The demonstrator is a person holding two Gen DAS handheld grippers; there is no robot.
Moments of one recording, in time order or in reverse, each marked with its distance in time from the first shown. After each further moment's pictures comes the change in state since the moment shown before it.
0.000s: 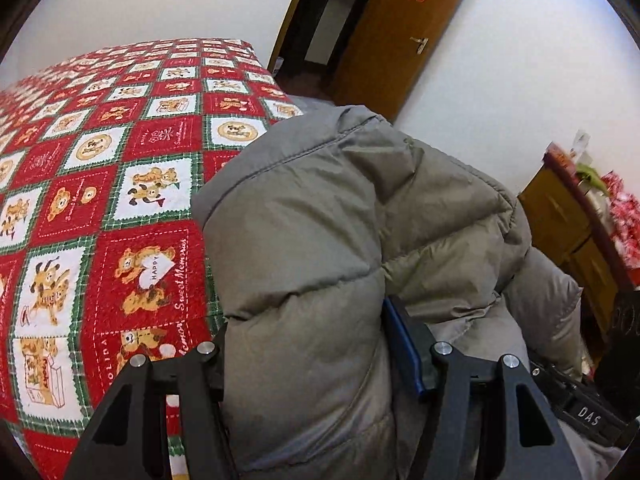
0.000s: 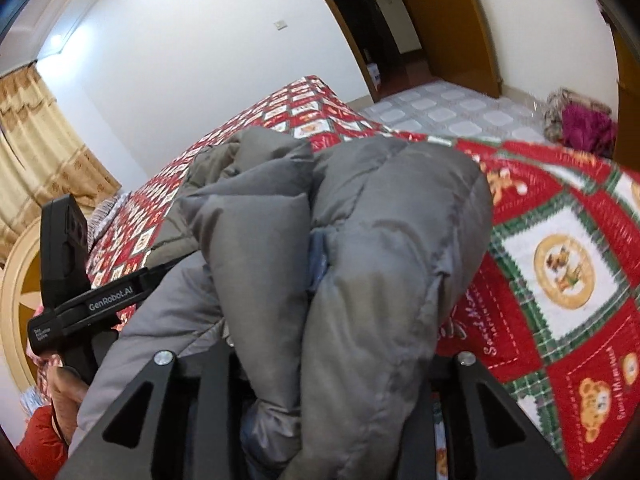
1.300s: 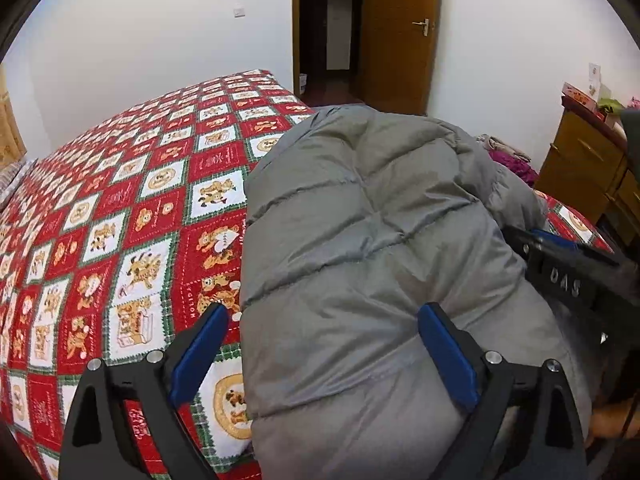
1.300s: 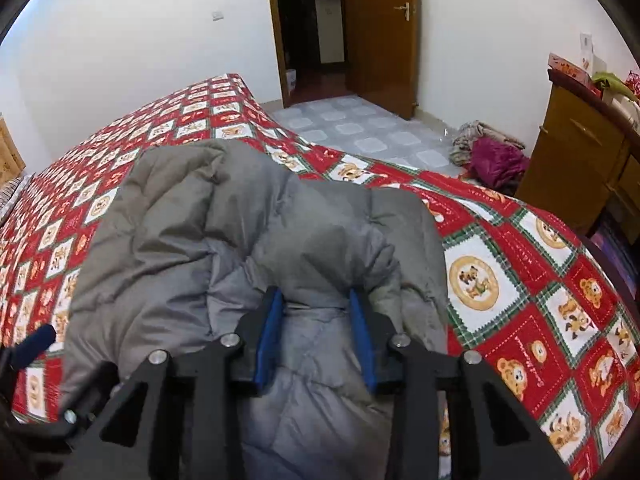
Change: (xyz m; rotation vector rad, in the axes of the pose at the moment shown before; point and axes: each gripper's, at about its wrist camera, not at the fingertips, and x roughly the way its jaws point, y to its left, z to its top) left arm -0.065 -0.036 -0.051 0.170 -0.036 0.271; right arm -0.021 0.061 -0.013 -0.088 -0.028 -0.492
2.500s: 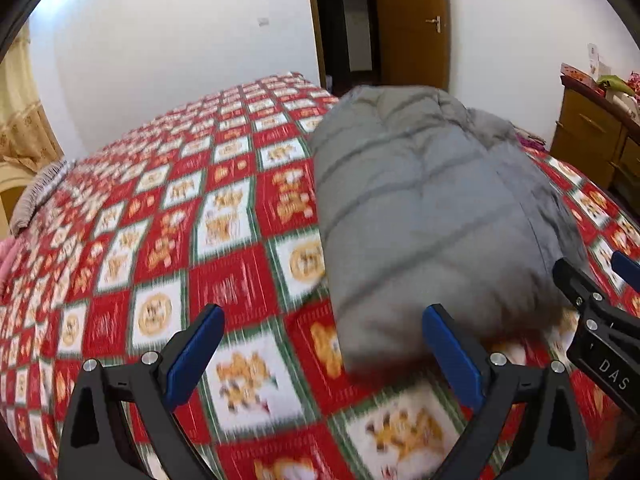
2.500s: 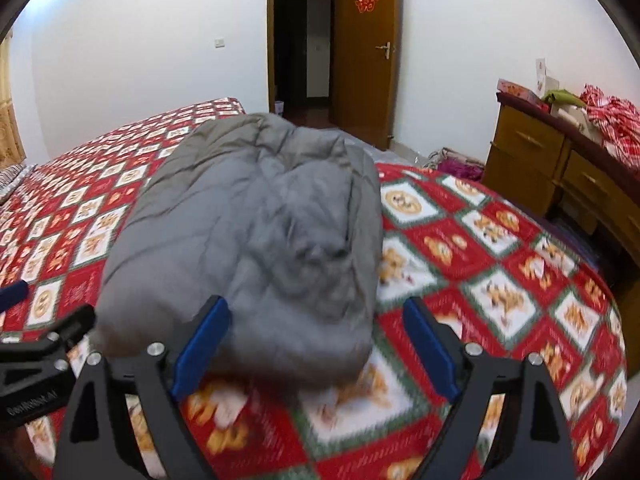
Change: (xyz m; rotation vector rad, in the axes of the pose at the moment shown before) left arm -0.104 0.003 -0.100 0.032 -0.001 0.121; right arm -0.135 0.053 -0.131 -0.026 -0.121 -0.085
